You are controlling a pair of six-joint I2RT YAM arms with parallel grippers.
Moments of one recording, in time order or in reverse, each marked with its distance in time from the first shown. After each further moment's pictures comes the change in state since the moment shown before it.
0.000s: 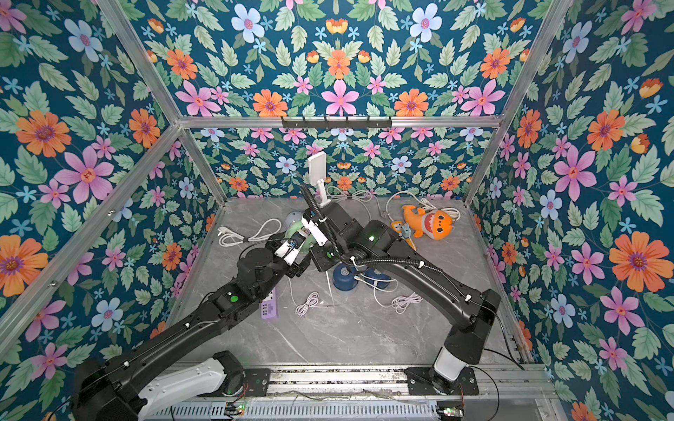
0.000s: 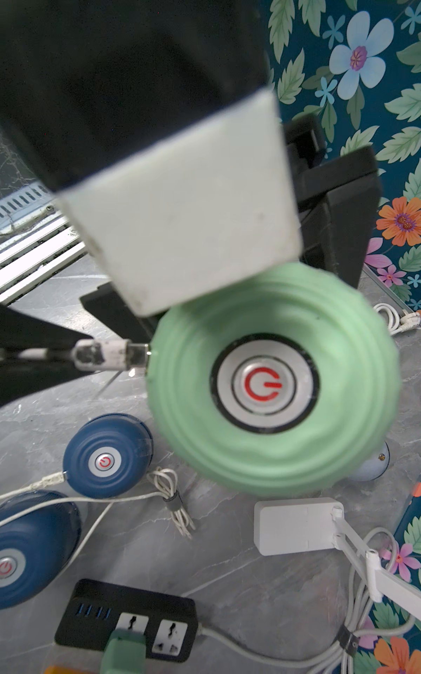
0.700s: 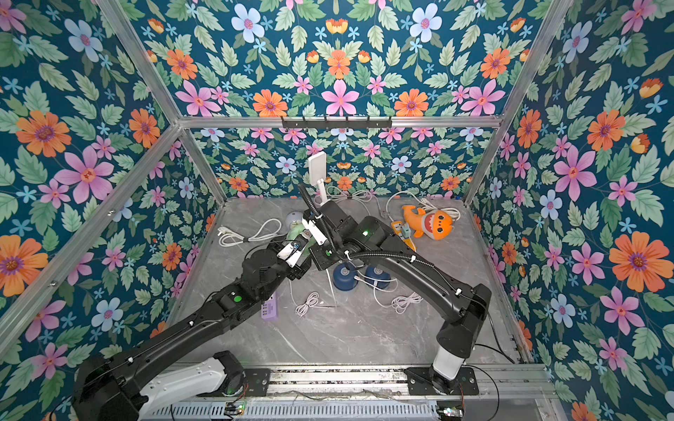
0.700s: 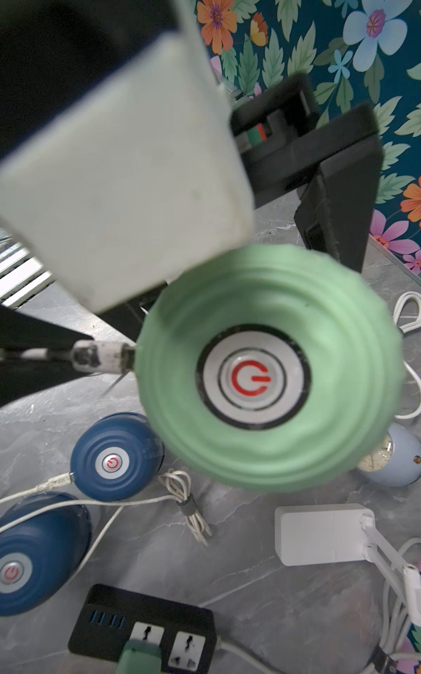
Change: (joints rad) left arm -0.025 0.020 -0.018 -0.009 -0.040 0.008; right arm -0.012 0.061 0.060 -0.067 -0.030 0.009
